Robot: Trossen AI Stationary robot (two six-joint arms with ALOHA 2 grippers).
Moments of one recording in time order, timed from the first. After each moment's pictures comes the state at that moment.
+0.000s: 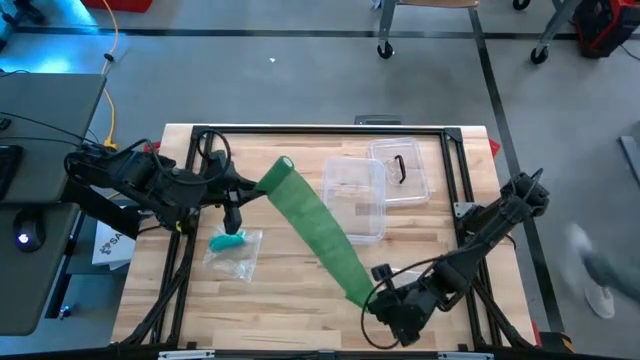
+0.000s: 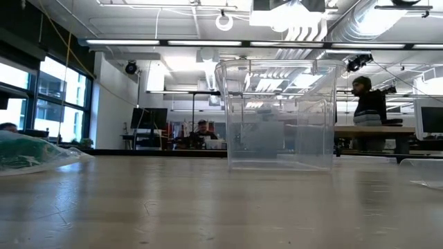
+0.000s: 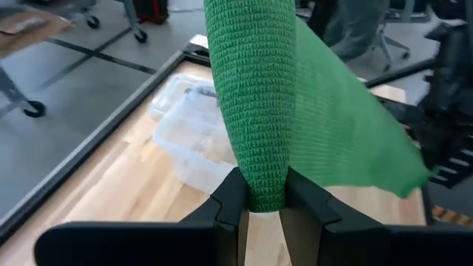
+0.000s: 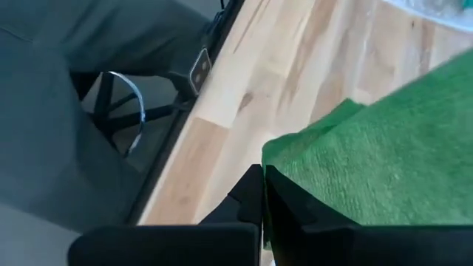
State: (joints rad) left arm -0.38 1.13 1.48 -0.93 -0.60 -0.47; right arm 0.75 1.65 1.34 -0.63 0.24 0.28
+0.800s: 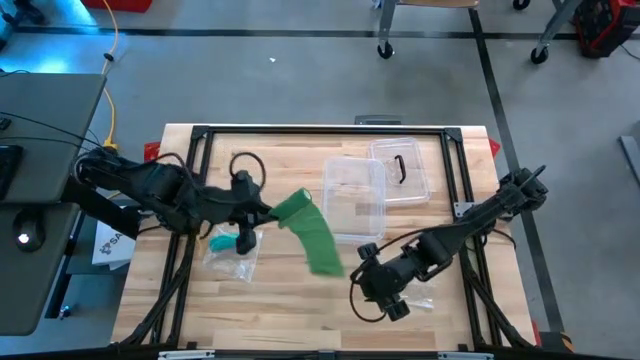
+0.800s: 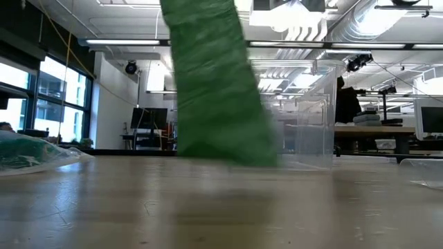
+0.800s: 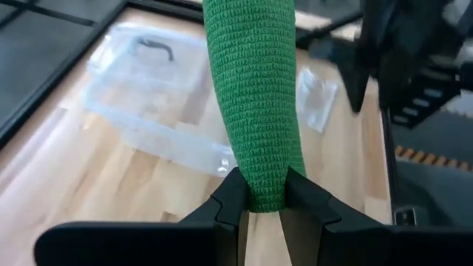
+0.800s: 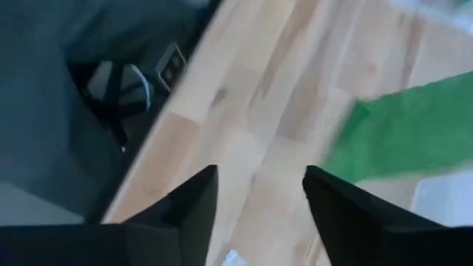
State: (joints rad) left arm -0.39 1.25 1.48 -0.93 -0.42 -0.48; right arm 0.56 1.62 1.37 -0.69 0.04 0.11
